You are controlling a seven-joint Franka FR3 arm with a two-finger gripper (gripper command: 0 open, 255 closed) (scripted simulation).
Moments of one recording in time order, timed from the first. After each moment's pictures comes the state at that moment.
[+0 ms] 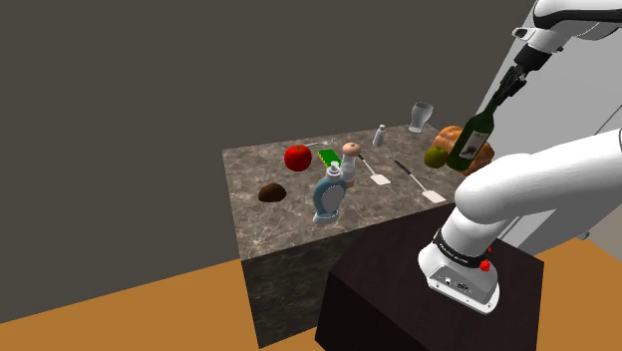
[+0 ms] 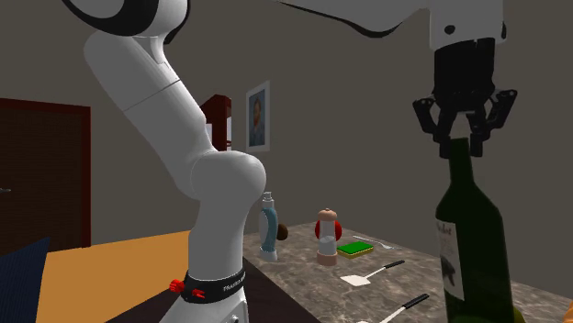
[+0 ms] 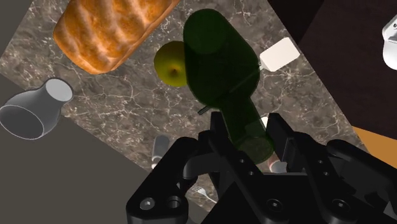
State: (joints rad) arm -0.28 -0.69 -0.89 -2.17 -0.37 1.79 -1.29
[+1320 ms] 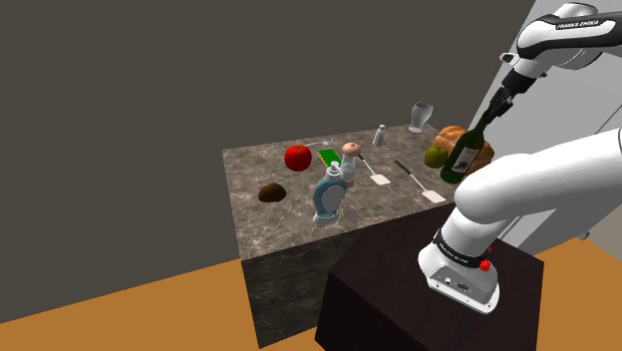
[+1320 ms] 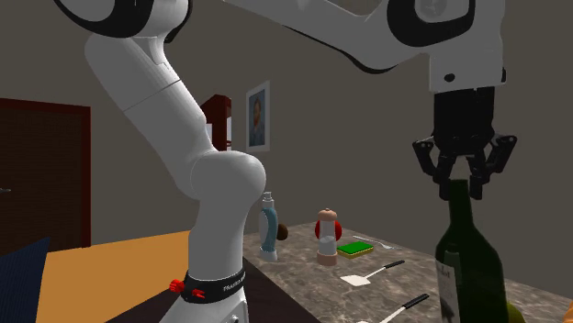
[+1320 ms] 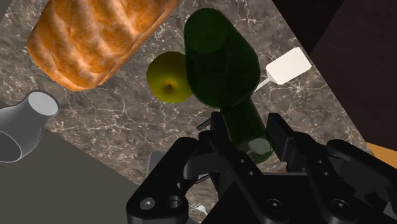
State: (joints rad) arm -0.29 -0.68 -0.97 -2.33 -0.42 1.95 -1.29
